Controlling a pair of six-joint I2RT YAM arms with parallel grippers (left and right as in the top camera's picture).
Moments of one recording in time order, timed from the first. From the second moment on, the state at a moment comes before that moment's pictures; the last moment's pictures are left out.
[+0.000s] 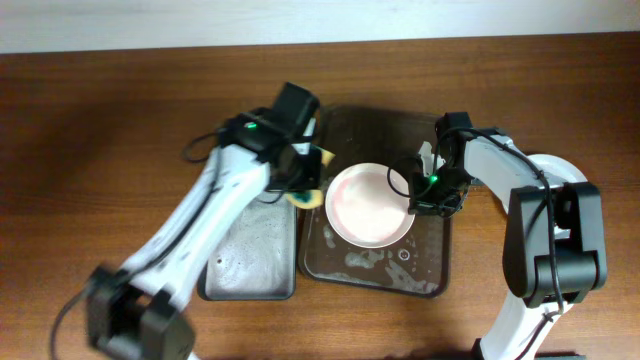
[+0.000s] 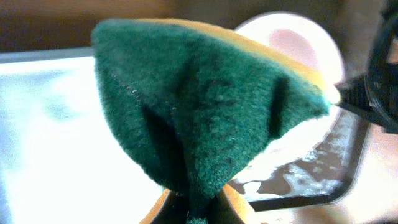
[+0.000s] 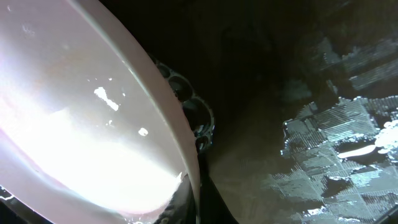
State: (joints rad) left arm -0.49 1.74 1.58 -1.12 0.10 -0.41; right arm 0.05 1.97 1.25 -0.92 -0.36 0.10
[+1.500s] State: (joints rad) left arm -0.34 1.26 1.20 -0.96 -0.01 -0.38; right arm 0.98 1.32 1.24 -1.15 1.18 0.39
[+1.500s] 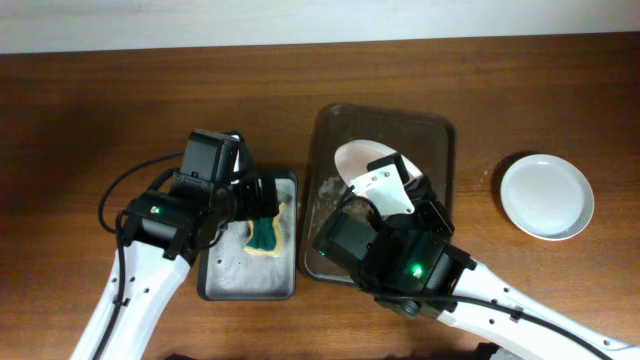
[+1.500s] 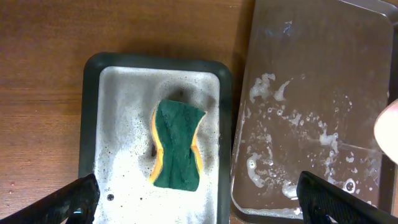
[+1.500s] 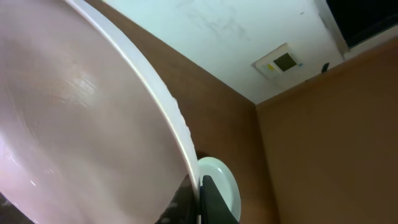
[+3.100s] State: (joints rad) left arm -0.34 1.26 1.20 -0.96 -0.01 -0.38; right arm -0.19 0.95 1.35 -0.99 -0.41 0.19
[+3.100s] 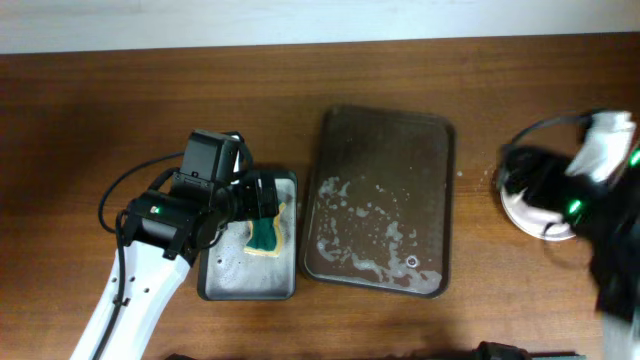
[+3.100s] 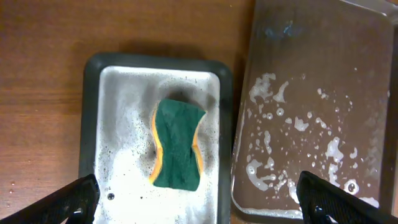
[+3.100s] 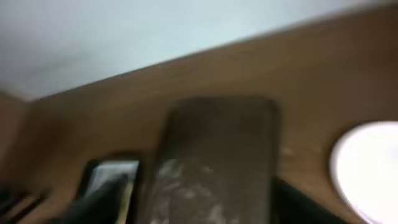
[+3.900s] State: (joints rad) left arm -0.34 1.26 1.20 -0.96 -0.01 -0.38; right arm 0.08 0.11 0.41 -0.59 -0.16 -0.28
